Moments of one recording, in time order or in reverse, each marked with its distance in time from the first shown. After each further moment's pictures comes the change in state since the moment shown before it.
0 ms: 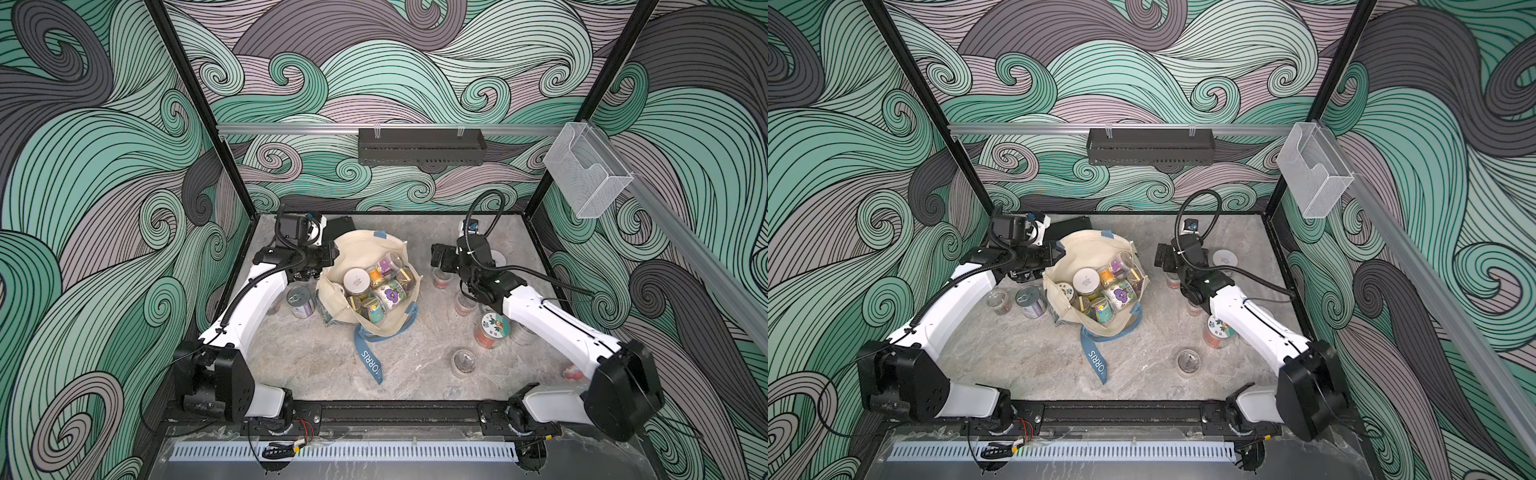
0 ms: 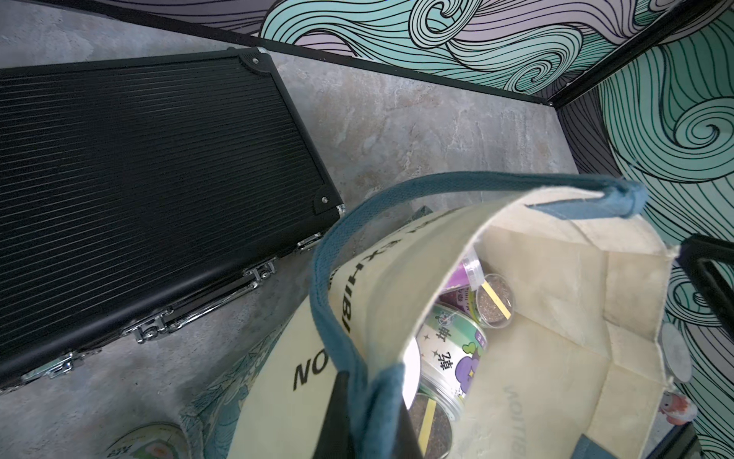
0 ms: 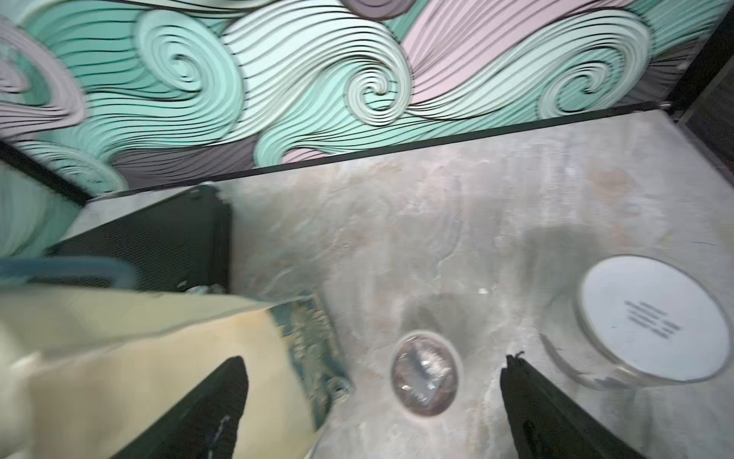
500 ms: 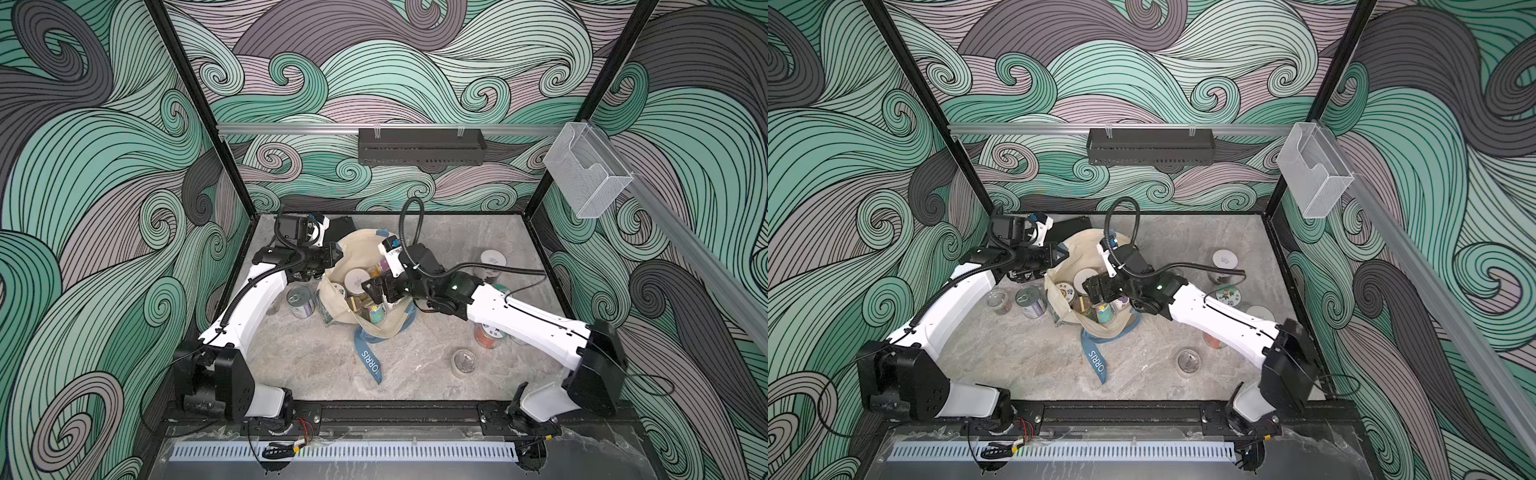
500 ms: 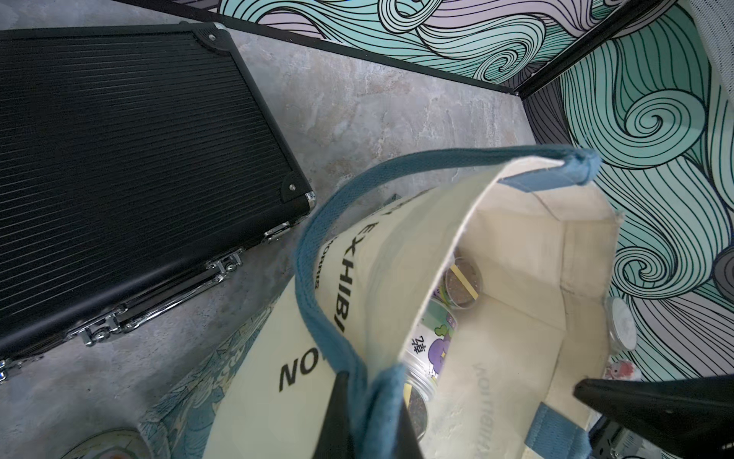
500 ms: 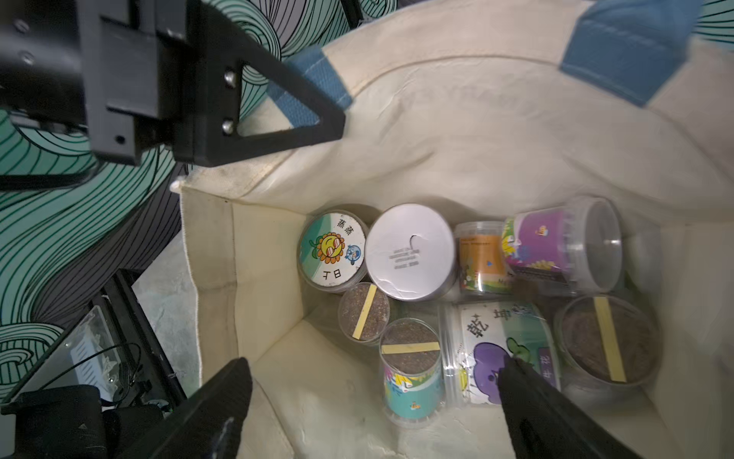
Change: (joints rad) left arm -0.005 0.000 0.000 -0.012 0.078 -0.001; right arm 0.371 0.257 0.310 -0.179 -0.253 -0.066
